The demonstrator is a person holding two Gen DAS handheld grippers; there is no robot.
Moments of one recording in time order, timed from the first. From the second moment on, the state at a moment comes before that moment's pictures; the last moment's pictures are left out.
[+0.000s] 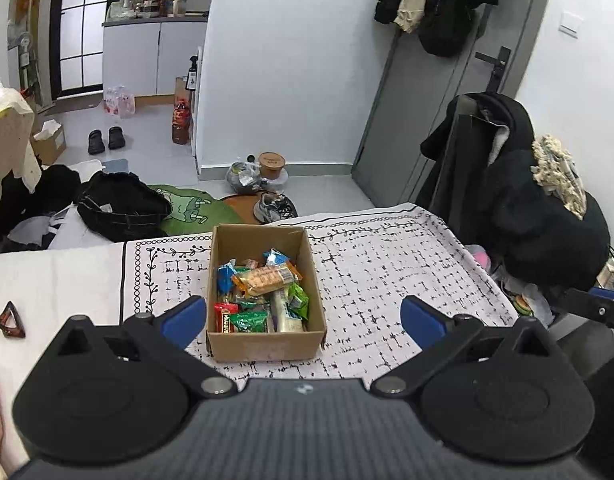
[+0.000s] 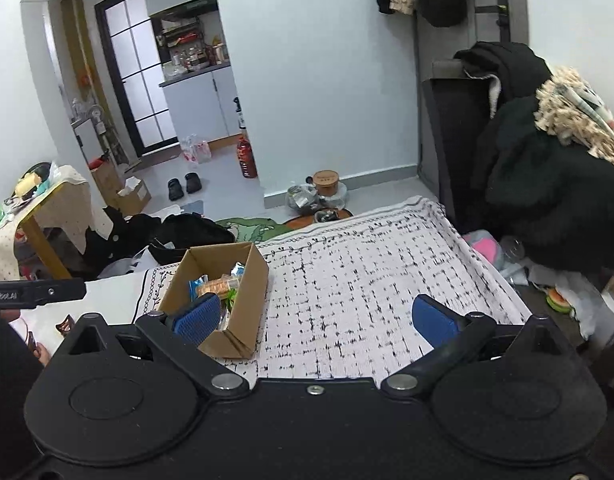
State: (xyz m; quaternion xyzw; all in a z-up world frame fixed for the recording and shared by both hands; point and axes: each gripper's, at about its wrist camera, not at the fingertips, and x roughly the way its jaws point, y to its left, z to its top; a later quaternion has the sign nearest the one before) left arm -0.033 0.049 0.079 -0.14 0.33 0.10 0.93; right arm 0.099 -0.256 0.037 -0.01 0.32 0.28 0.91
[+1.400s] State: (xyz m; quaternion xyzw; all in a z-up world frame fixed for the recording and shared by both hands) left arm -0.066 0.034 0.093 -0.09 0.33 0.09 0.93; right arm 0.061 -0.258 0.041 -0.01 0.34 0.26 0.90
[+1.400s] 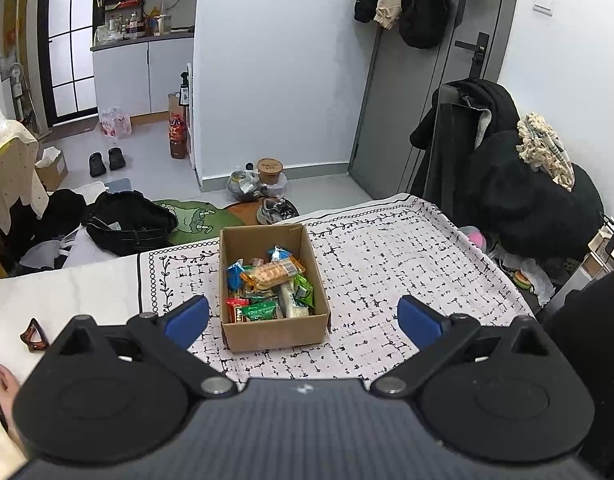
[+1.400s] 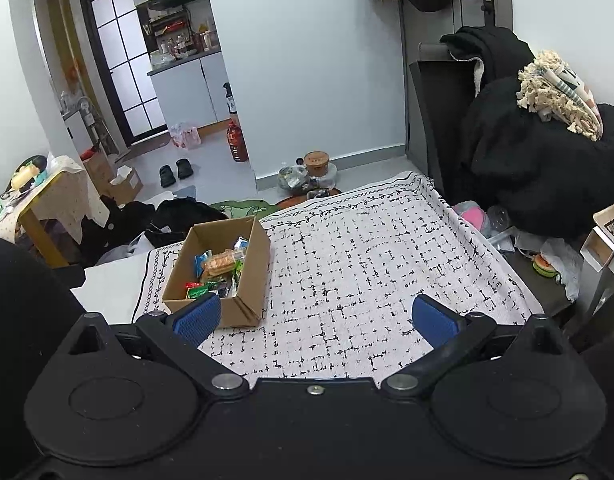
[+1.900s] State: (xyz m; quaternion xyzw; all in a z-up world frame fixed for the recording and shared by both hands) left arm -0.066 0.033 0.093 -0.09 0.34 0.09 0.93; right arm 0.061 -0.257 0.040 -0.02 0.33 0.27 0.90
